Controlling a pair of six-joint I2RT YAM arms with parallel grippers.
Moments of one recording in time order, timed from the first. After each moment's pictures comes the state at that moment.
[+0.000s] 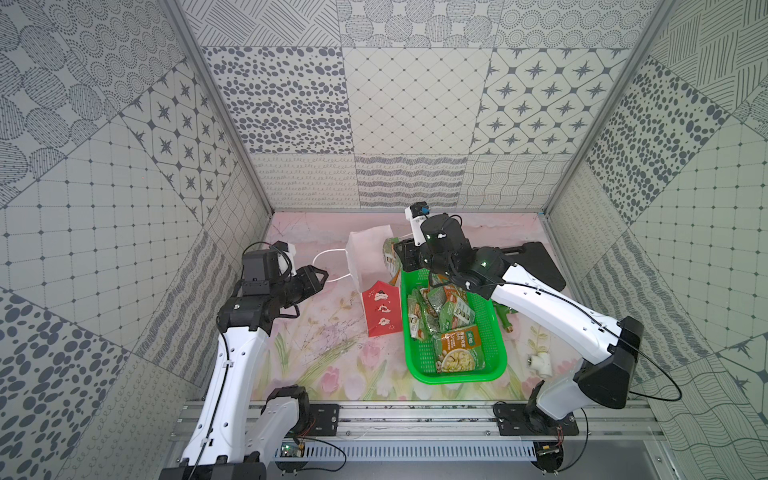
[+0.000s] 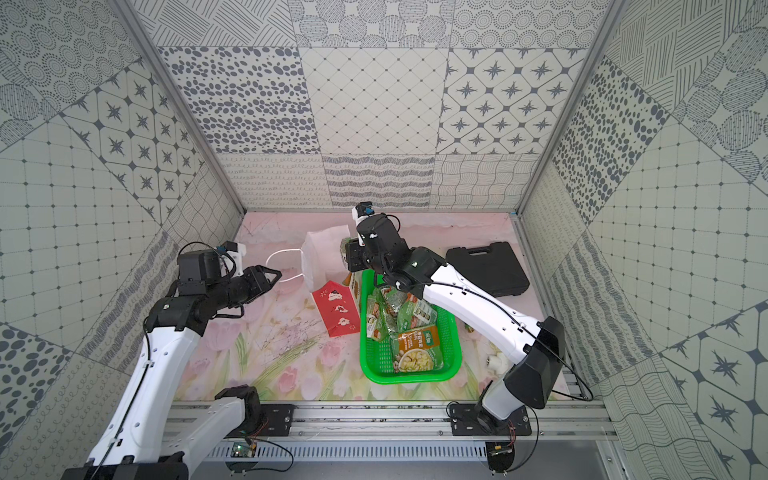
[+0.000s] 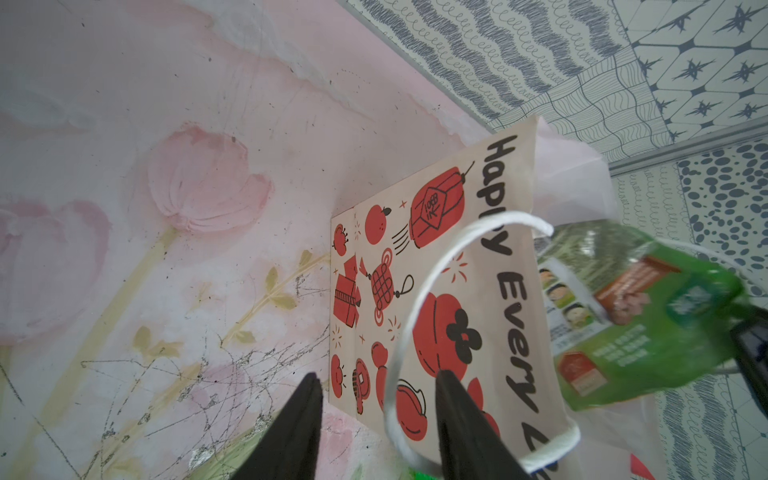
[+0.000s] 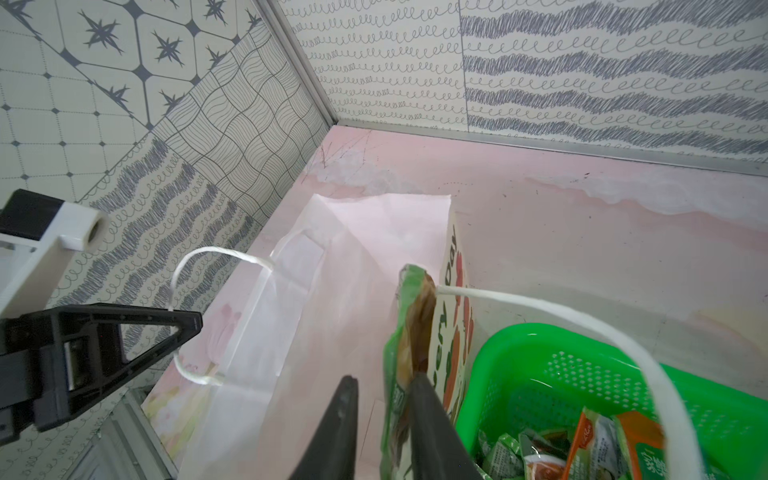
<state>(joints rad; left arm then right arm) 0.11 0.96 1.03 -0.79 0.43 -0.47 0.90 1.56 1.59 -0.52 0.15 0.43</state>
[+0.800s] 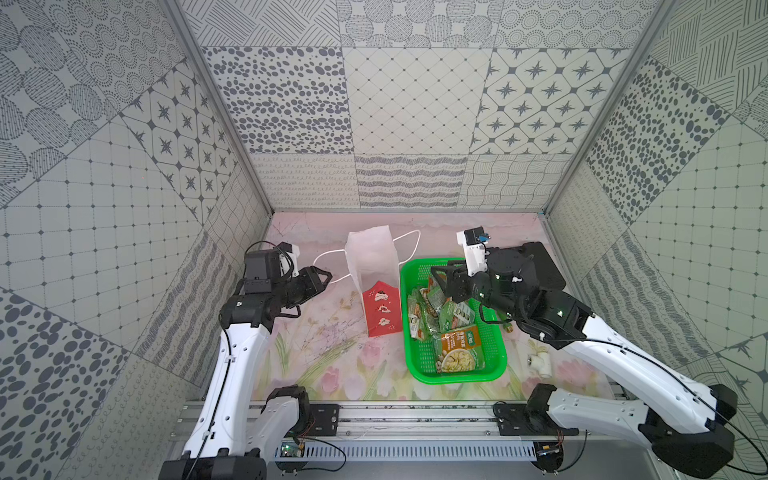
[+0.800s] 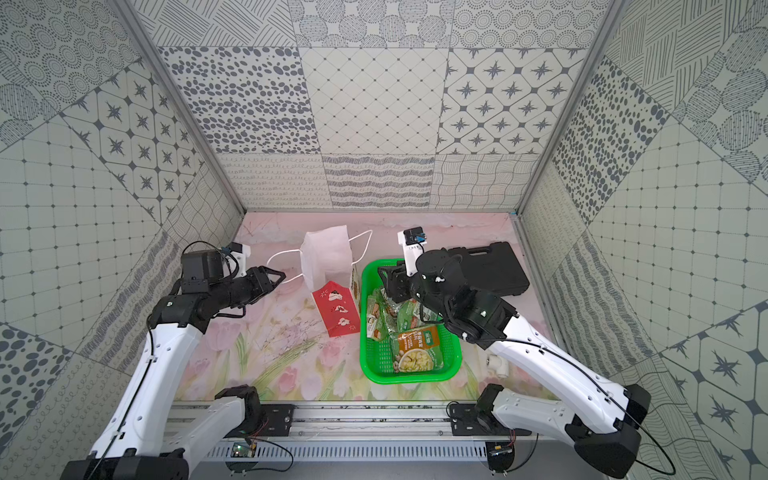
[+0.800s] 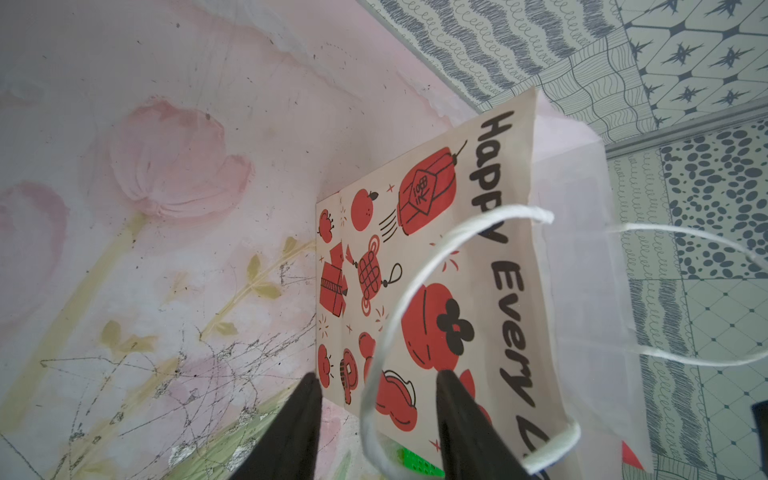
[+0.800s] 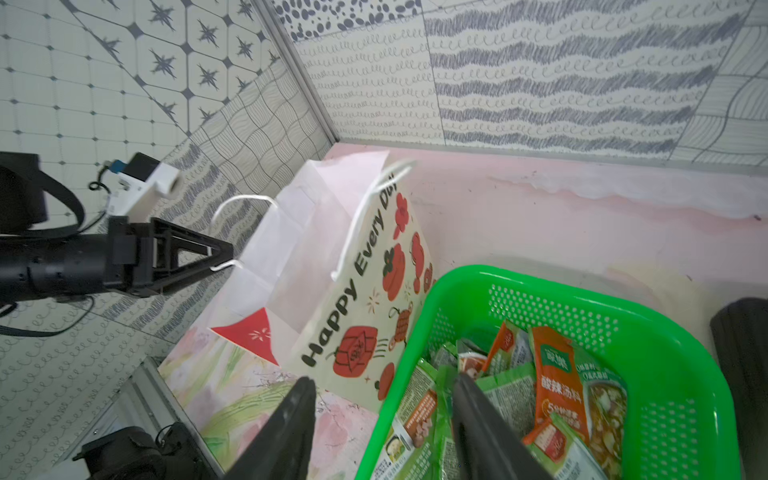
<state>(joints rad) 0.11 0.98 1.01 -0.79 0.49 -0.47 0.87 1.04 1.12 -0.51 0.18 0.44</state>
